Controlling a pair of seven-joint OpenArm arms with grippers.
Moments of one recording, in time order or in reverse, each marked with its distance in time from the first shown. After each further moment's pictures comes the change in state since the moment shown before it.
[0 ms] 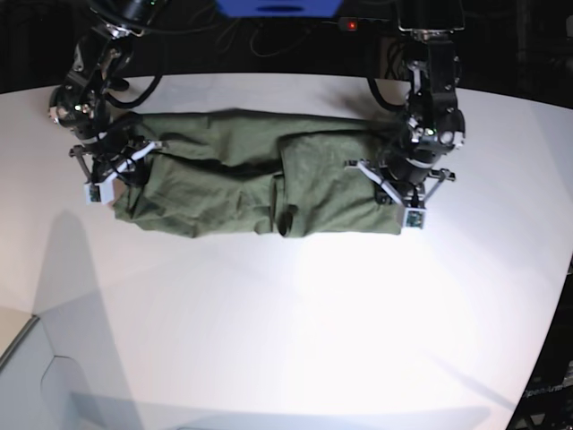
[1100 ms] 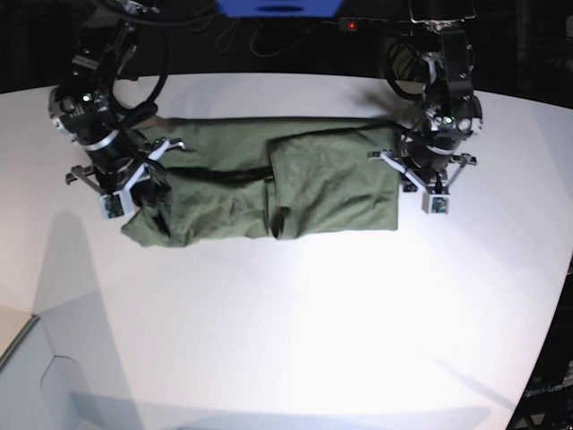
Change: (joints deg) left arm 2.8 -1.4 -4.8 -0.5 0.0 0.4 -1.3; right arm -5.8 -1.6 -11.2 23.5 -3.0 0.3 -4.0
